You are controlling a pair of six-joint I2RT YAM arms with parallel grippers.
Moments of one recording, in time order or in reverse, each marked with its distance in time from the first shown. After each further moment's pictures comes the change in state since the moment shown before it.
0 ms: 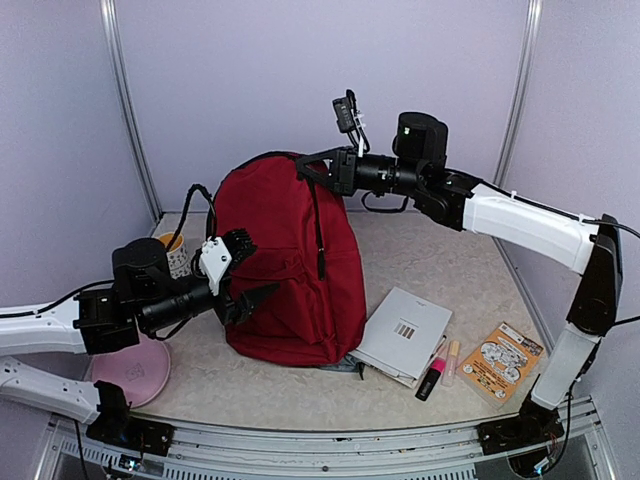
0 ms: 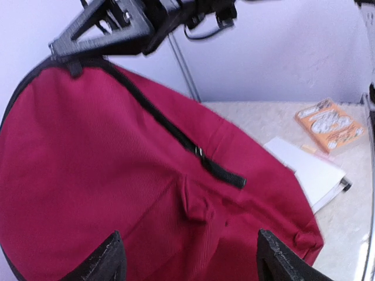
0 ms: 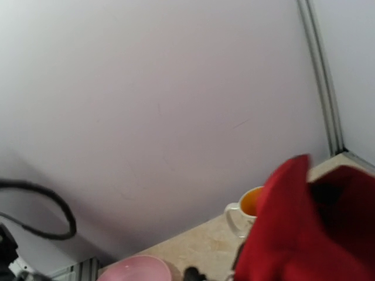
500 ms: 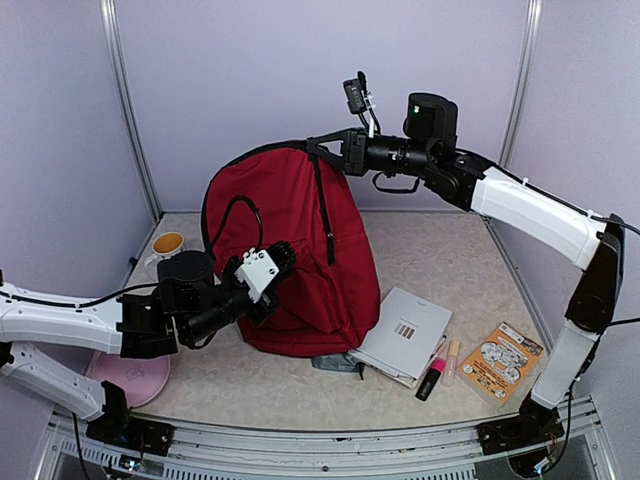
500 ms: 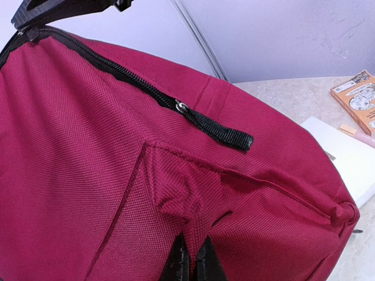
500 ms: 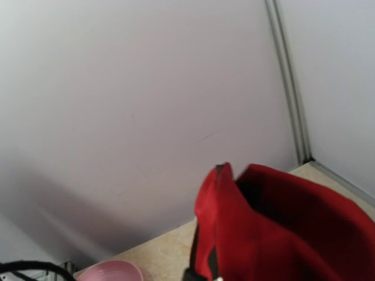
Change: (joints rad) left arm -0.093 0.258 0.056 0.184 -0.211 0.093; right arm -0.057 -0.007 0.101 -0.126 0.027 -0.059
